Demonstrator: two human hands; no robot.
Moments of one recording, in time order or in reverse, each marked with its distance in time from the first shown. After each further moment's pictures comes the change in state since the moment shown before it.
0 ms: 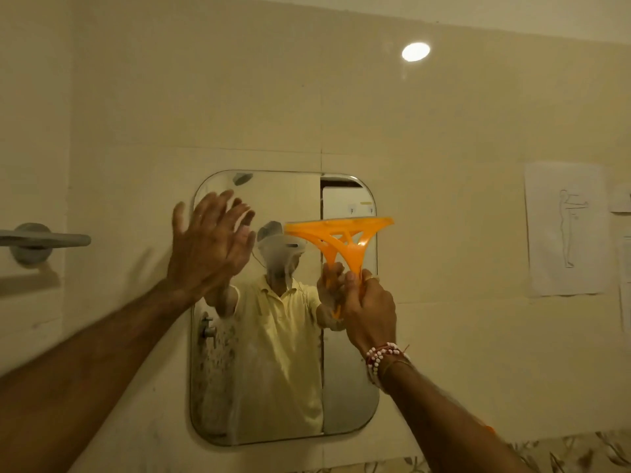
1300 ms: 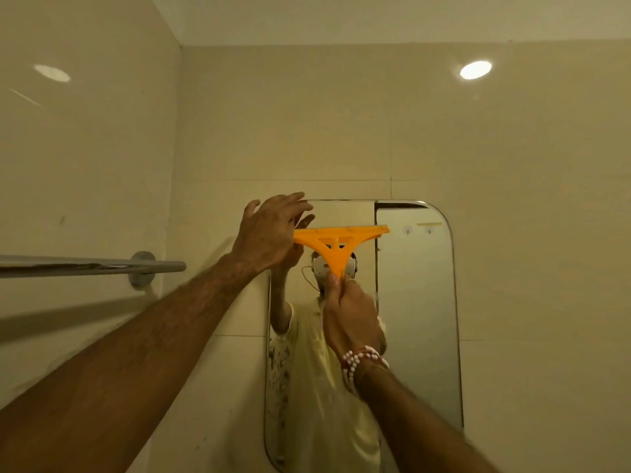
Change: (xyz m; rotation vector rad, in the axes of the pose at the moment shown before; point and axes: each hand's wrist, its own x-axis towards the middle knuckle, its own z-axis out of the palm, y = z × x) left_hand 0.063 -0.035 -0.041 -0.131 -0.105 0.001; right_hand -0.004 -0.102 0.106 0.104 -0.138 0.016
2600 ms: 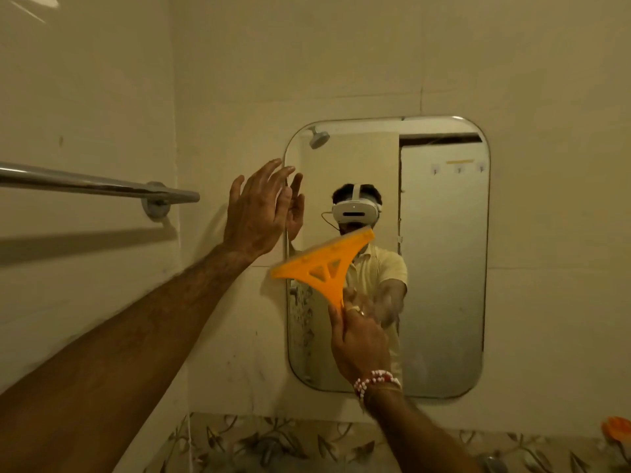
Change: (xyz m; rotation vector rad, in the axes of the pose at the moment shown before) left_hand -0.084 -0.039 0.045 -0.025 0.145 -0.087; right_hand -0.119 0.102 0.035 -0.204 -0.196 -0.127
